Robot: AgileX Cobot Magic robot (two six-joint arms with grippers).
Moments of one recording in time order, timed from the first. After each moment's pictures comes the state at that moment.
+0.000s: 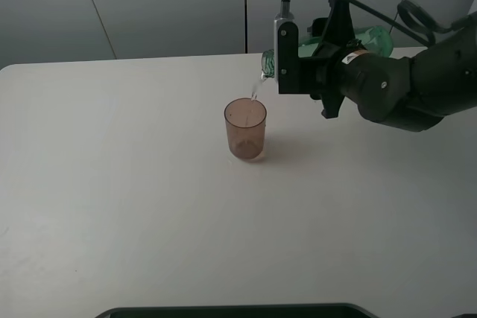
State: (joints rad) left arm -0.07 0.00 -0.51 0.14 1.08 -0.02; right arm 0.61 1.78 -0.67 0.66 -0.71 -1.90
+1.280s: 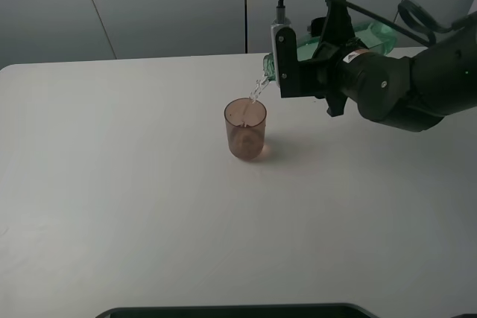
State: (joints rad) left arm -0.07 0.00 -0.51 0.14 1.08 -0.02; right arm 0.61 1.78 -0.67 0.67 -0.72 -2.00
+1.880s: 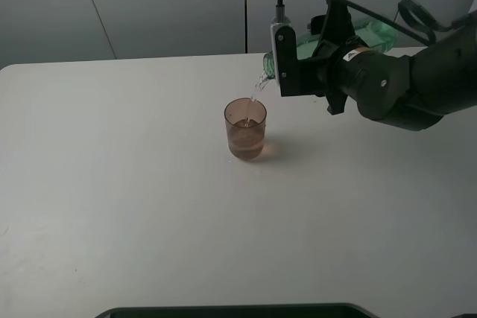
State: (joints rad) left arm -0.07 0.00 -0.51 0.14 1.08 -0.02; right arm 0.61 1.78 -0.67 0.67 -0.73 -2.01
